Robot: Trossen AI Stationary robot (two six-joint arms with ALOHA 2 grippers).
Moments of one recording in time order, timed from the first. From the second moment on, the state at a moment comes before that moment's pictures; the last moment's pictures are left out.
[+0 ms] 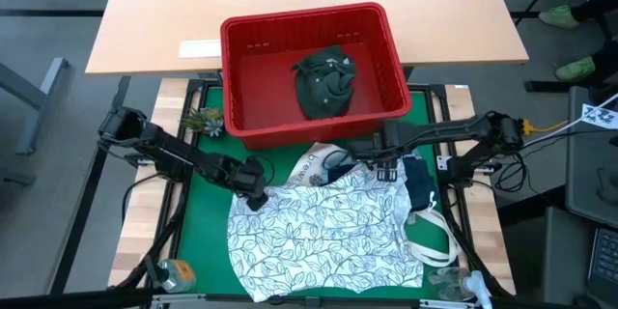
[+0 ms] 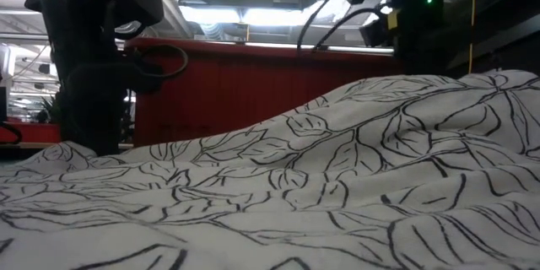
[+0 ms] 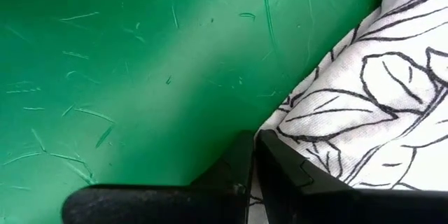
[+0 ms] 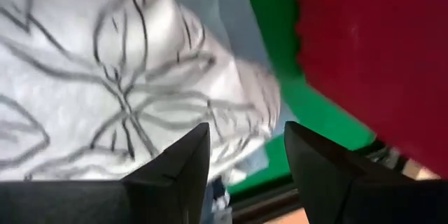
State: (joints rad) left arm -0.24 1.47 0.64 -0.50 -0.19 -0.99; right arm 0.00 1.59 1.25 -1.36 0.32 0.09
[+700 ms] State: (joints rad) left arm -0.27 1.48 0.64 -0.49 -0.22 -0.99; right arm -0.01 1.59 1.20 -1.25 0.36 -0.01
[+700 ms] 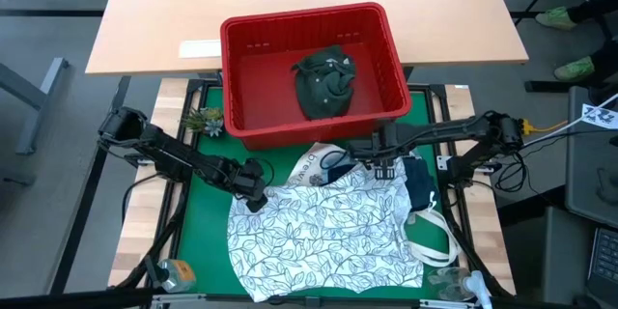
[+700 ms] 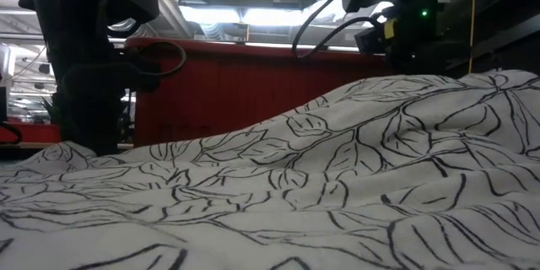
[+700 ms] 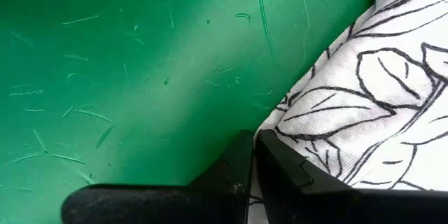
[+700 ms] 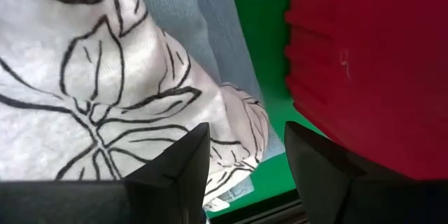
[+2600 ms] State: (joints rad) left arm -0.27 1.30 0.68 -0.57 -0.32 -0.98; right arm -0.01 1.59 1.27 -1.28 0.35 -0.03
